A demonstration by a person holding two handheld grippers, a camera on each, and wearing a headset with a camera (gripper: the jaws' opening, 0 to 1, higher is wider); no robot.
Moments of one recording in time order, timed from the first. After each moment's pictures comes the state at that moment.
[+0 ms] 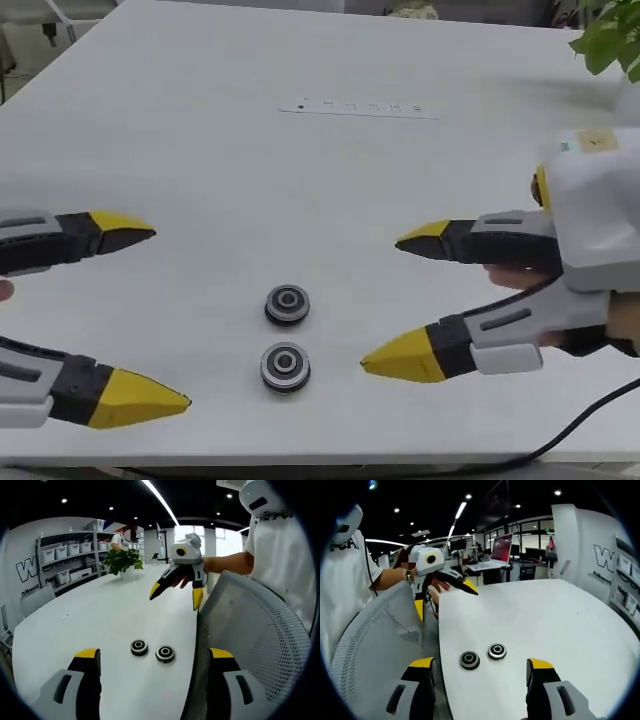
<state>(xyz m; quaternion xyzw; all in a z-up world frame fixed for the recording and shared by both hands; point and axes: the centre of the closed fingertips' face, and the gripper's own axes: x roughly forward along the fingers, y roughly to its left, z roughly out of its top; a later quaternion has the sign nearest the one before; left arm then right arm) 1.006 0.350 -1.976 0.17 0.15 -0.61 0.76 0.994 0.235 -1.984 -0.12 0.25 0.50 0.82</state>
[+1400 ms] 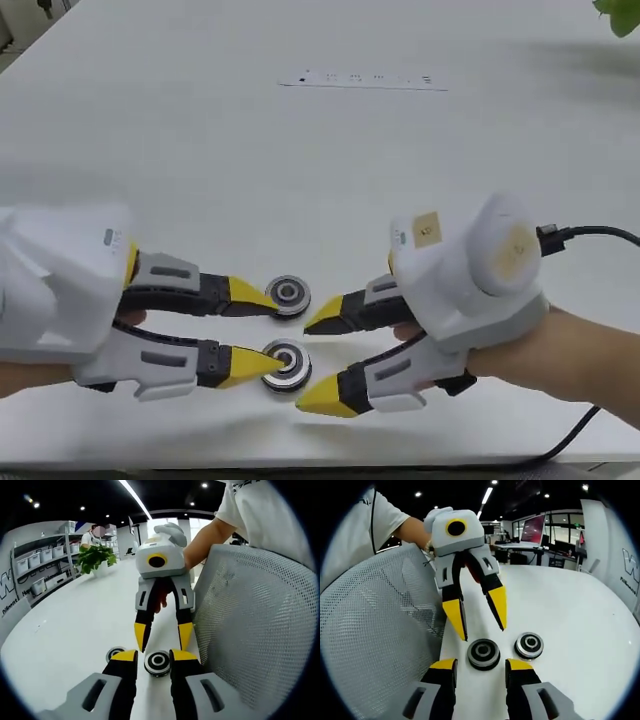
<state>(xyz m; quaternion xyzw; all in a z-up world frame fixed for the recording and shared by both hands) 1.000 0.283 -2.036 0.21 0.14 -0.69 0.68 0.987 0.283 -2.071 -0.17 0.28 0.59 0.74</state>
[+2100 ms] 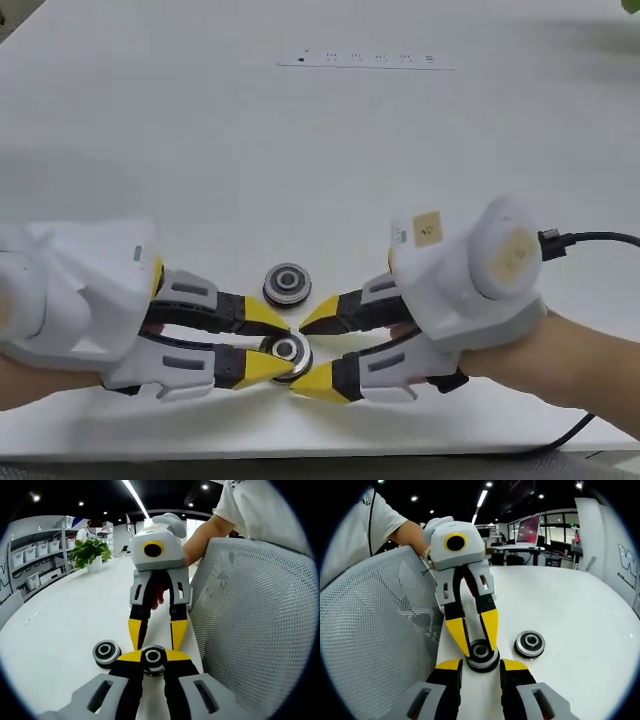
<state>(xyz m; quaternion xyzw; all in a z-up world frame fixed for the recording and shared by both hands) 0.995 0.277 -2.058 0.20 0.16 -0.70 0.67 0.991 0.286 -2.077 -0.15 0.27 0.58 0.75</state>
